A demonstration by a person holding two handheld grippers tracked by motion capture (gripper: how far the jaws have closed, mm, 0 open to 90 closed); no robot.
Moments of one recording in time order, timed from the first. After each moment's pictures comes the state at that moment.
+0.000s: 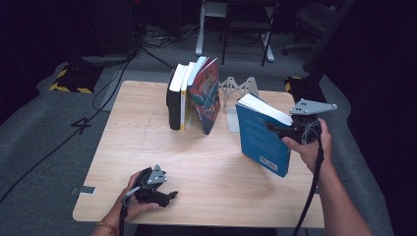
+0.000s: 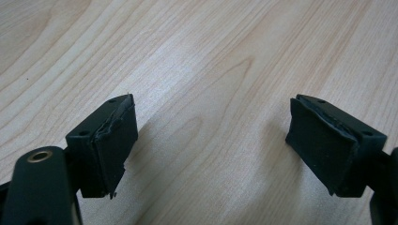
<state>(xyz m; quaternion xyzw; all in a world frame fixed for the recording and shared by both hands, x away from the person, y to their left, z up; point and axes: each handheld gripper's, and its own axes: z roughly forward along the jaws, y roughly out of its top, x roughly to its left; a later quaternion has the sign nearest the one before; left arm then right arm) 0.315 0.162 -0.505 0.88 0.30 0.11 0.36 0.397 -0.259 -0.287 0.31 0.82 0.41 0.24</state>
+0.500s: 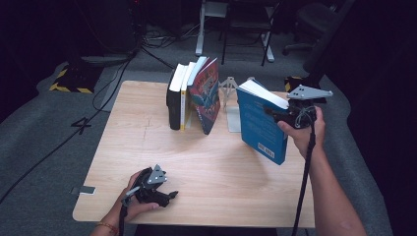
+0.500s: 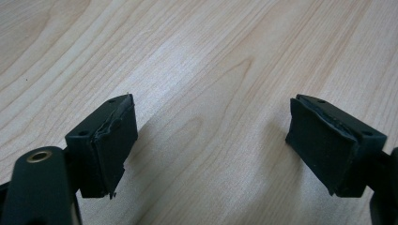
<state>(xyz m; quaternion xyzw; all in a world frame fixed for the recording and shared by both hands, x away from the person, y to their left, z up) 0.316 0.162 -0.505 0.88 0.30 0.11 0.36 0.430 -0.252 -0.279 0.34 0.80 0.42 0.27</state>
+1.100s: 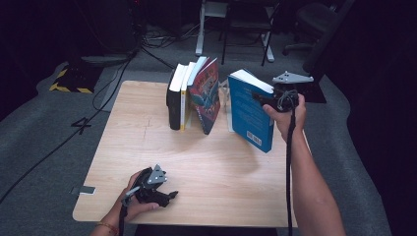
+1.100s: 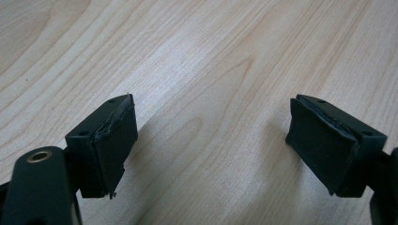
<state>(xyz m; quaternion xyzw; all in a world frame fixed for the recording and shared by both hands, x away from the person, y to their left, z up) 0.316 0.162 -0.505 0.88 0.30 0.11 0.36 0.486 -0.225 -0.290 0.37 0.77 0.44 0.27</state>
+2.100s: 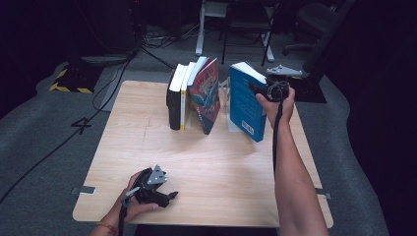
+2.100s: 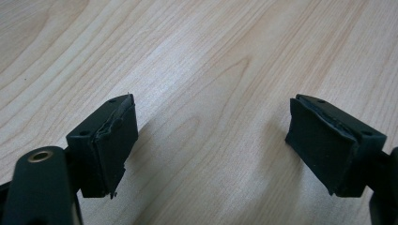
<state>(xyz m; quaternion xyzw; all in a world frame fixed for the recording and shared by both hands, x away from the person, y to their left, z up) 0.315 0.162 -0.505 0.88 0.29 0.11 0.36 0.534 -0.220 -0.312 0.42 0.74 0.45 0.29</state>
